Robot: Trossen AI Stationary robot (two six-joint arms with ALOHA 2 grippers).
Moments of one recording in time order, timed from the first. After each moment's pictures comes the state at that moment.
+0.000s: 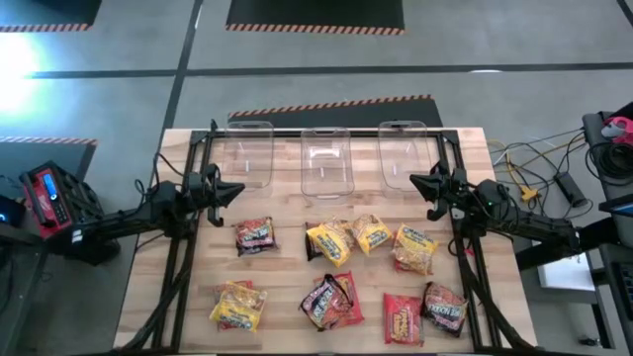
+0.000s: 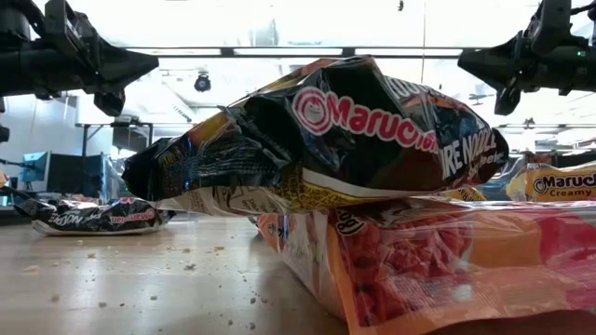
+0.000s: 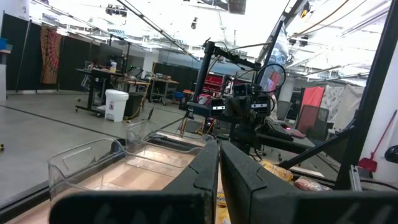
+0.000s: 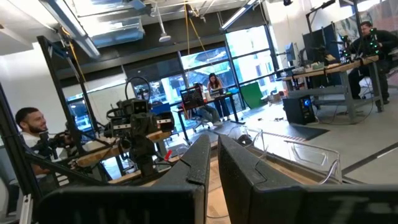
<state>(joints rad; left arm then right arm) 0.22 0.01 0.02 0.22 -0.02 -0.20 -0.28 0.02 0.01 0.26 0.03 0.26</state>
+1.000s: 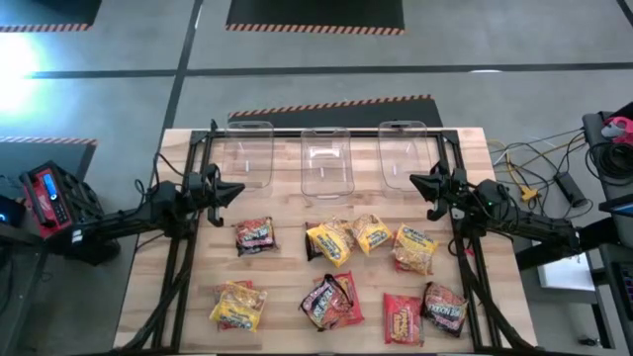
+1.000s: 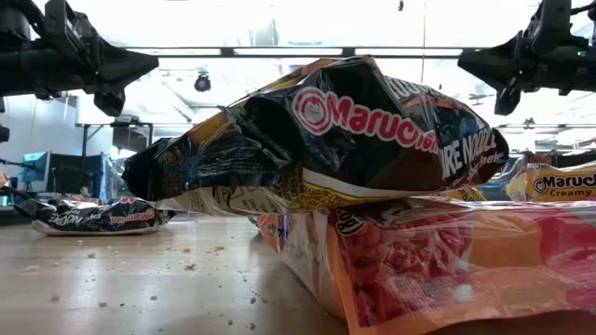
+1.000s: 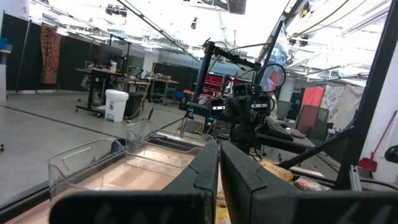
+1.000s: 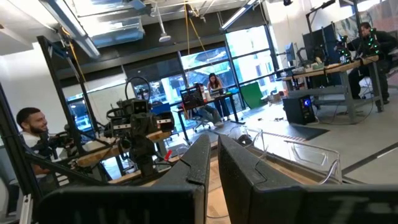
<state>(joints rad) 0.22 0.01 0.02 0.22 -0.02 -0.20 -0.28 0.02 0.01 0.26 0.03 0.26</state>
